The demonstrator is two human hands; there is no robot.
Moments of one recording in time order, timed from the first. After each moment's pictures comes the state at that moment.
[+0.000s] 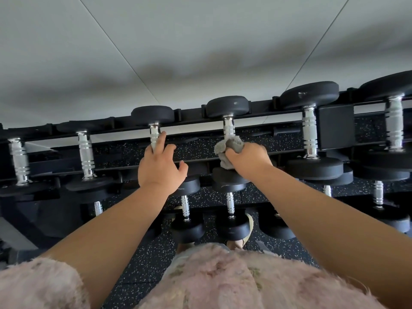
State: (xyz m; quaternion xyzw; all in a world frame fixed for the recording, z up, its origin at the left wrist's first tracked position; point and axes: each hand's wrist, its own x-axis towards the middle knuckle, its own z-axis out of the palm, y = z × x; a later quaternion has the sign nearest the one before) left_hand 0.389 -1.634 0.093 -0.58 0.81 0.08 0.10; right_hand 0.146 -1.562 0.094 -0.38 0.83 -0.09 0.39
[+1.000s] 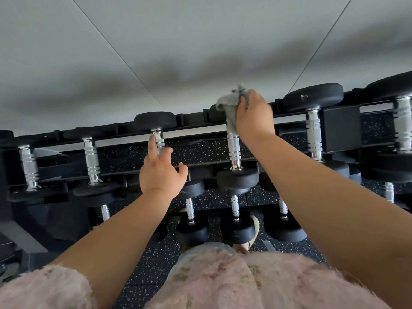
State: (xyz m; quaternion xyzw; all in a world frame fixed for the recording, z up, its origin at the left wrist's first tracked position) left_hand 0.387 -1.631 0.096 -0.64 0.76 0.09 0.06; right_hand 0.116 -1.643 0.128 -0.39 0.82 -0.33 0.26
